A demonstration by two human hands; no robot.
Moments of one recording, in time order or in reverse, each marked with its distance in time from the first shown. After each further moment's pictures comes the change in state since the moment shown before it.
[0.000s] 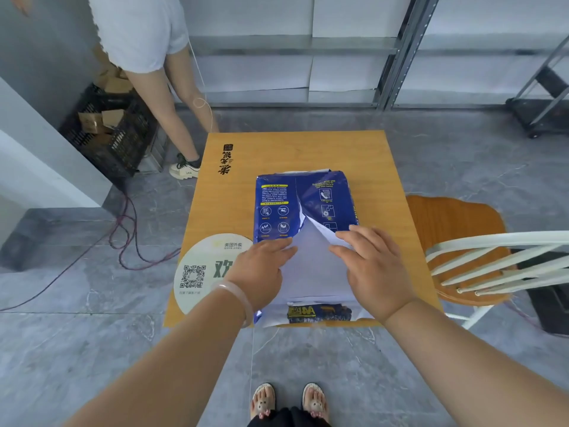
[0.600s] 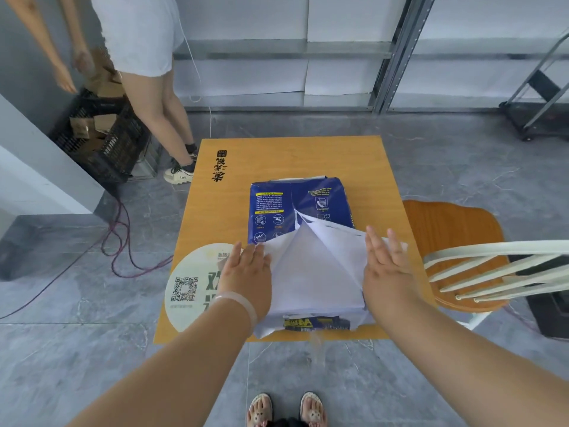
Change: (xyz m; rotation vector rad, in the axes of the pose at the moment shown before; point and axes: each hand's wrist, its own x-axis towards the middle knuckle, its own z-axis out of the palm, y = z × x) left_hand 0.013 -0.009 0.021 0.688 -0.068 -0.128; right_hand 0.007 0.018 0.008 -0.823 -0.841 0.094
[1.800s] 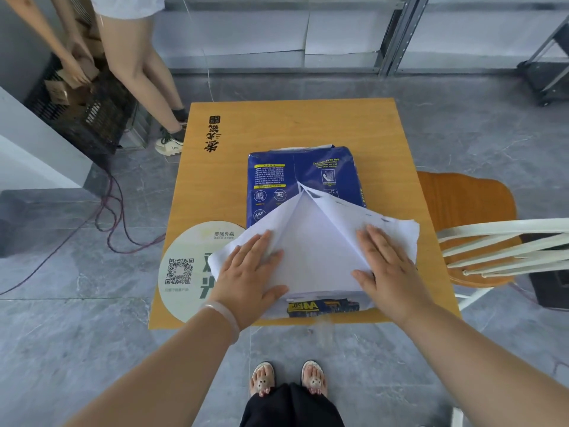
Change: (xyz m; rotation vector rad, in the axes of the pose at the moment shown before) left_hand -0.008 -0.005 0.062 -0.626 0.244 0.165; right_hand 0.012 -0.032 0.063 1.074 0.328 -0.044
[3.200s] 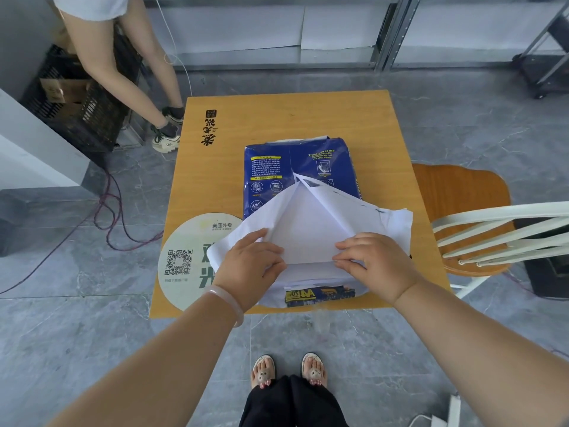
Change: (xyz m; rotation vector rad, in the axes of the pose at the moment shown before) left_hand 0.008 0.012 -0.011 -0.223 0.032 -0.007; right_hand 0.009 -0.018 -0.022 0.171 -0.042 -0.194
